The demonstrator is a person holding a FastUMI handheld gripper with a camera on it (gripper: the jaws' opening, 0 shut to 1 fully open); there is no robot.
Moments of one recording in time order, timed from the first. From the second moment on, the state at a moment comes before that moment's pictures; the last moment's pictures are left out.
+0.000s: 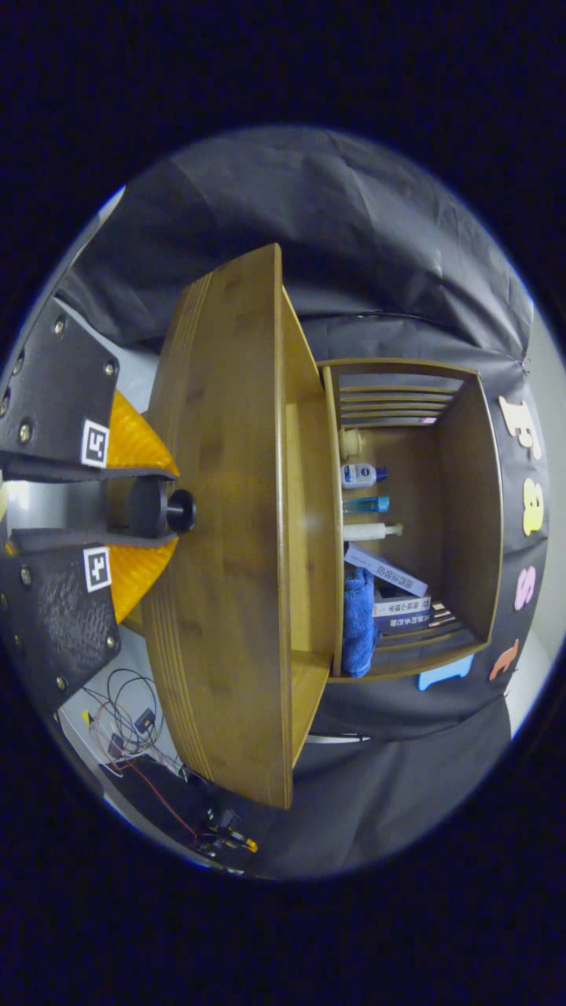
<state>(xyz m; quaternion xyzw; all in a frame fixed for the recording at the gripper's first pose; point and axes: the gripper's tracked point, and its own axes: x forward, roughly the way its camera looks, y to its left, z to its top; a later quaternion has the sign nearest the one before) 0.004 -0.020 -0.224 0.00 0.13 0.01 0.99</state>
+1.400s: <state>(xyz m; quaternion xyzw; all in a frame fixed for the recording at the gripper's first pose) 0.140 -0.010 -0.186 -0.04 0.46 0.01 0.89</state>
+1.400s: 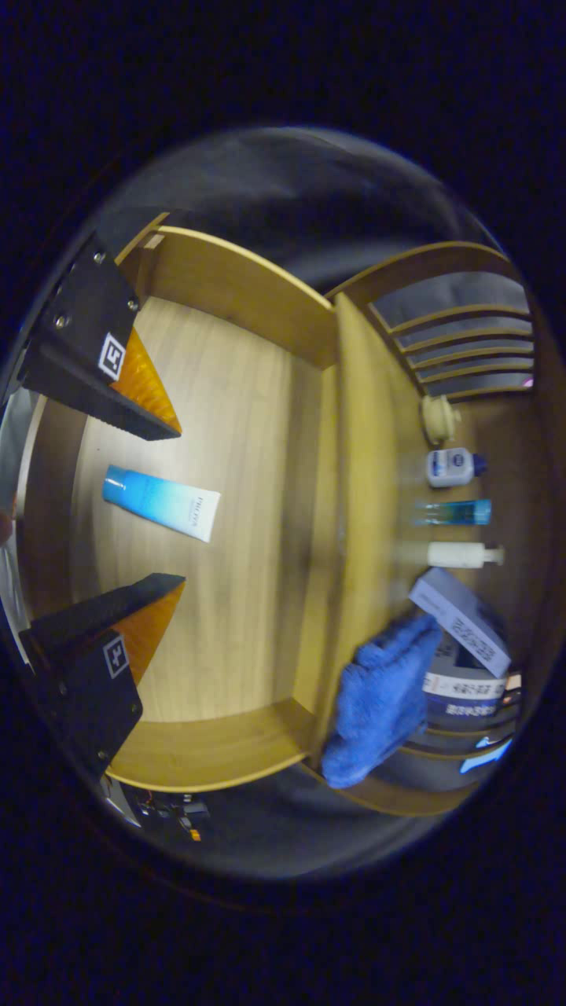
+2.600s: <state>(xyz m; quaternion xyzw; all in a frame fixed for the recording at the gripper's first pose) 0.131 -0.036 -0.113 0.00 0.27 -0.05 0.96</state>
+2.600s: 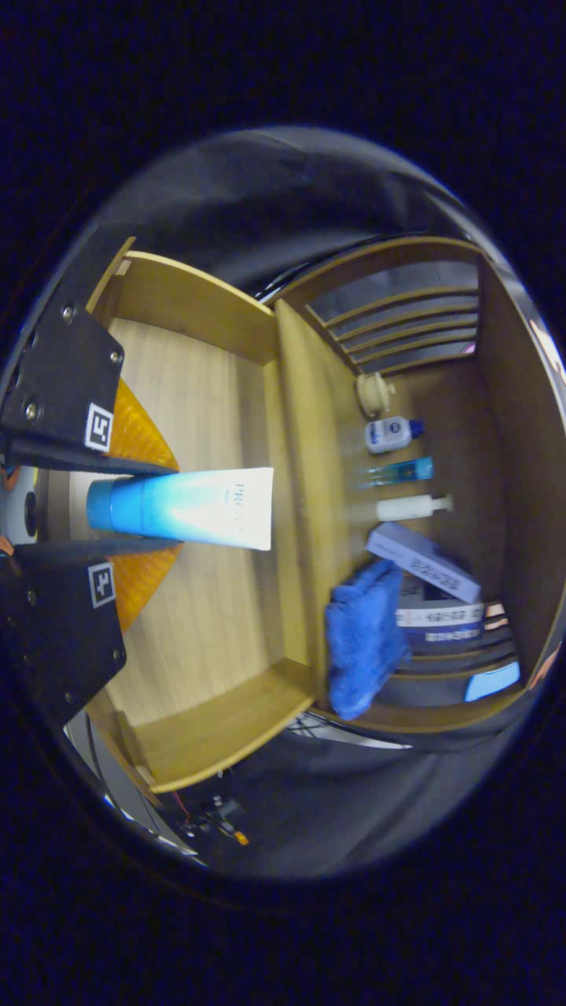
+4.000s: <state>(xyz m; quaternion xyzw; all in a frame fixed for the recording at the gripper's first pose) 0.347 -0.006 -0.069 -0.04 0.14 -0.05 0.99</state>
